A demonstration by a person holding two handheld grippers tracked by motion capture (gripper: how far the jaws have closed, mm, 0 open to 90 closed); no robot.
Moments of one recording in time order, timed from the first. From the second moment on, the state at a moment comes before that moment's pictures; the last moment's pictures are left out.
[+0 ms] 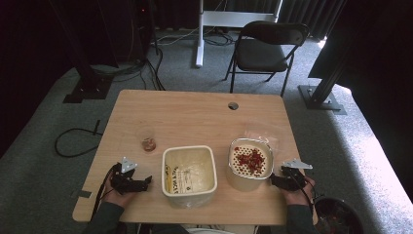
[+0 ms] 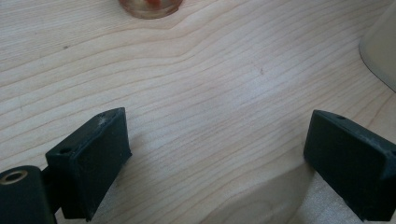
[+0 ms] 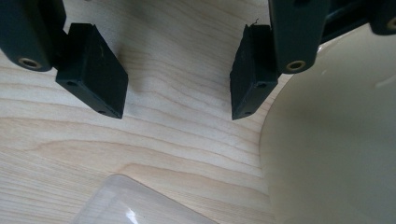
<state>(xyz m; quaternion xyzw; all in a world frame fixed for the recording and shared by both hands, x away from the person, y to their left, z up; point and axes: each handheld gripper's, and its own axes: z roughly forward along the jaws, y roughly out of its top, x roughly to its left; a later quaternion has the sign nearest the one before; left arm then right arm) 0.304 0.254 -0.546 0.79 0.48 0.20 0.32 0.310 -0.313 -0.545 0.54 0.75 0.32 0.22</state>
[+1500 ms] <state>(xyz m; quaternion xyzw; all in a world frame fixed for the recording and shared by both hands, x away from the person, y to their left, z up) 0.304 0.254 -0.546 0.79 0.48 0.20 0.32 0.342 -0.328 -0.484 0.55 0.67 0.37 0.33</state>
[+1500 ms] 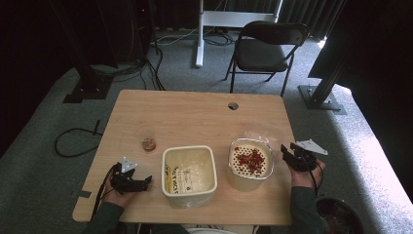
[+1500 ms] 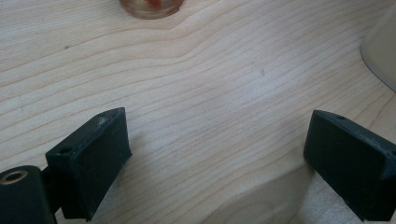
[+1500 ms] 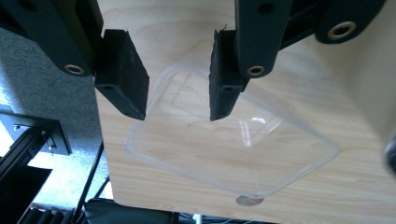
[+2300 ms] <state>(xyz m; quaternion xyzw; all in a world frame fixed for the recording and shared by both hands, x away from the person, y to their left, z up) 0.304 0.254 -0.546 0.79 0.48 0.20 0.32 0.404 -0.347 -0.525 0.63 0.65 0.36 0.24</state>
